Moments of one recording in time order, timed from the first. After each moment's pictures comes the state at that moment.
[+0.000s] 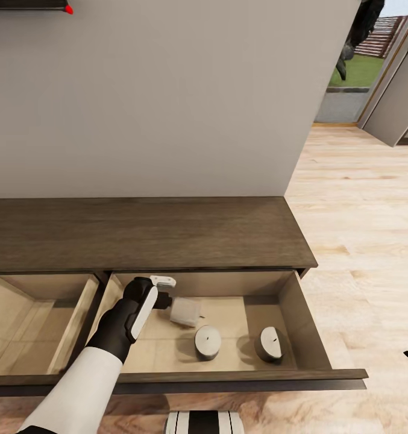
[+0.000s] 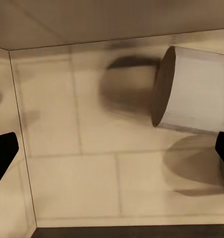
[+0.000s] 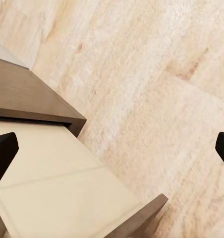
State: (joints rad) left arm -0.73 -0.12 -0.16 -1.02 0.17 1.04 0.31; right arm -0.19 -0.12 -1.11 -1.47 -0.47 1.01 0.42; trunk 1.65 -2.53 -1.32
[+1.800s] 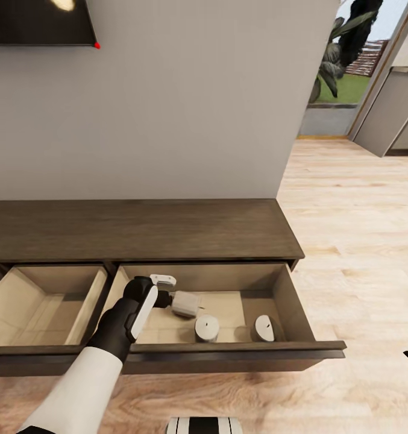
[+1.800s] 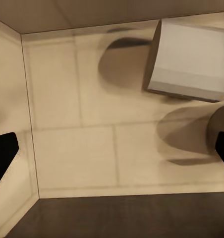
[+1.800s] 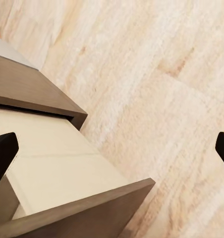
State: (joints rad) left arm -0.73 -0.12 -0.17 -1.03 0.17 1.04 0.31; right arm -0.19 -0.12 -1.11 -1.47 -0.47 1.01 0.42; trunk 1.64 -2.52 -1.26
